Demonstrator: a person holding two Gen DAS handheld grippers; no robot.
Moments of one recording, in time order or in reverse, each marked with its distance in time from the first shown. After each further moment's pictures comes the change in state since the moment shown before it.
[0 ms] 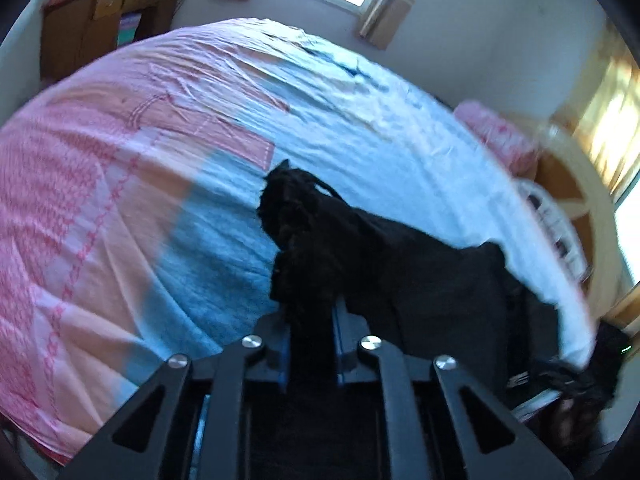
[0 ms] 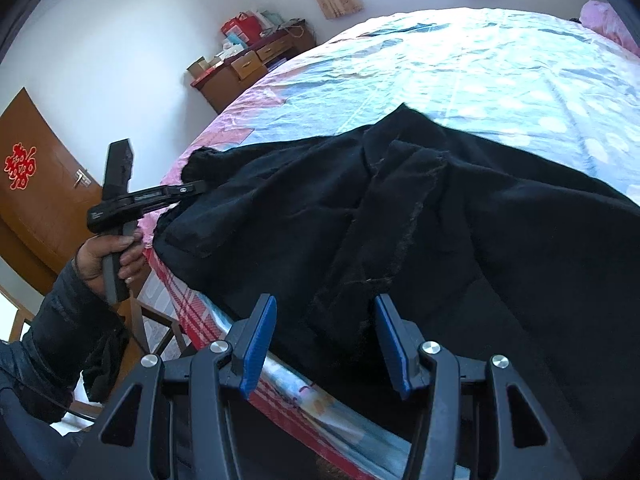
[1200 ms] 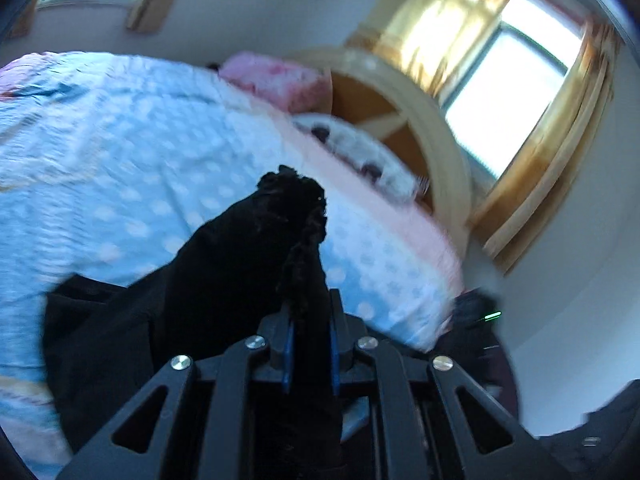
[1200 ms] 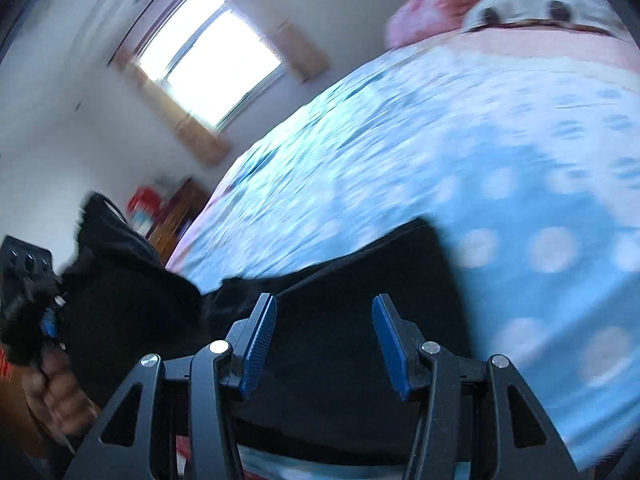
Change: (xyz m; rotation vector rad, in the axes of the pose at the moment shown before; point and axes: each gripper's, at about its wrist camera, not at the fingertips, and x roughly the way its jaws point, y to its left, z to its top) left arm 0.055 -0.386 -0.045 0.419 0.156 -0.541; right arm -0.162 -0.146 -0.051 0.520 -0.497 -0.212
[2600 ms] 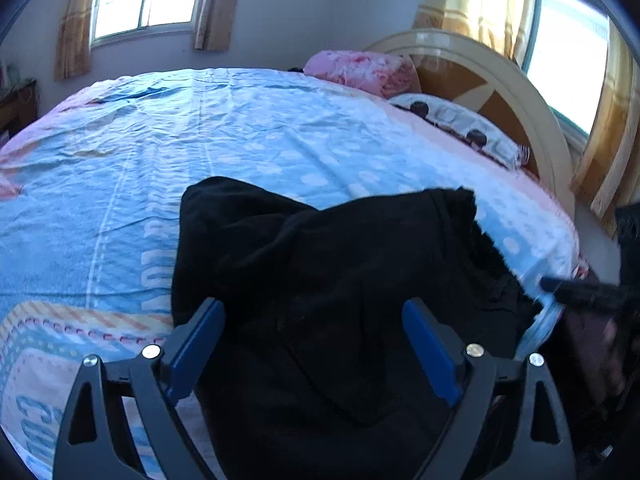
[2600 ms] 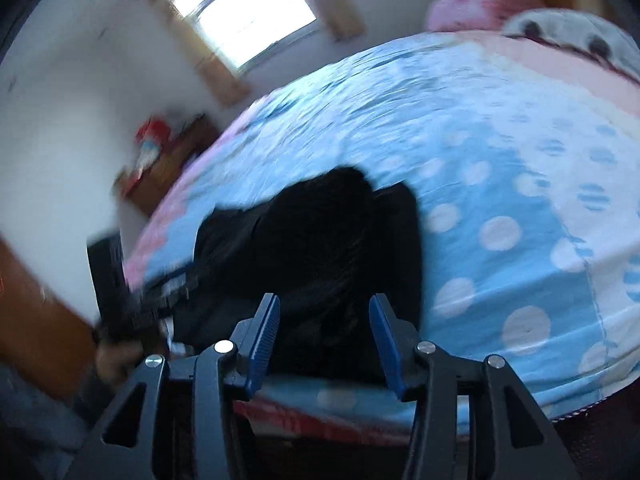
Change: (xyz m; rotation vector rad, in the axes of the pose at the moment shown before) left arm -0.018 0.063 -0.091 0.051 -0.065 0.405; right arm -0.037 0.026 -0.028 -0.328 0.242 -0.004
